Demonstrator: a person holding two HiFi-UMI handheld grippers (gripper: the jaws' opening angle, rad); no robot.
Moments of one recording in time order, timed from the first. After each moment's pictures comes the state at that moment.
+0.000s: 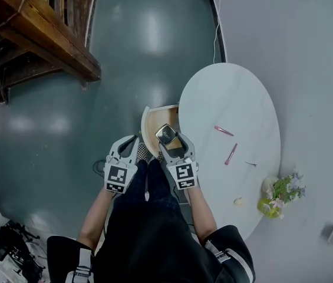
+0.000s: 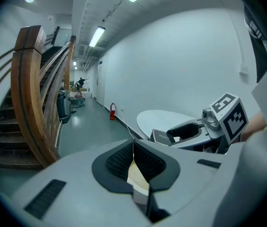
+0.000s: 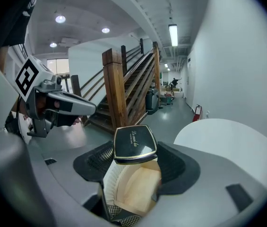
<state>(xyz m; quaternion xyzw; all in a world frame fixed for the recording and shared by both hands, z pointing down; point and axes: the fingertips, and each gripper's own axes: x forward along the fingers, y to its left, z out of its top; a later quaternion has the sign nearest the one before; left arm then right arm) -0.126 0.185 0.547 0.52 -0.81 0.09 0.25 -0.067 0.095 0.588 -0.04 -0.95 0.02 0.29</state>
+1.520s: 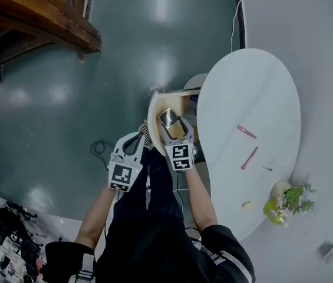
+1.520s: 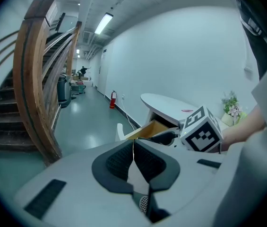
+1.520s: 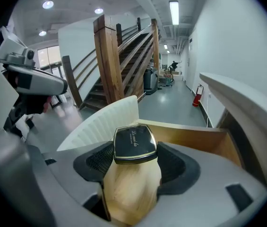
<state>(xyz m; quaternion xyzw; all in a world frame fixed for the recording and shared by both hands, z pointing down) -0.124 0.194 0.683 0.52 -0.79 0.08 0.31 -0.100 0.098 0.784 -0.03 -0.92 0.03 0.40</state>
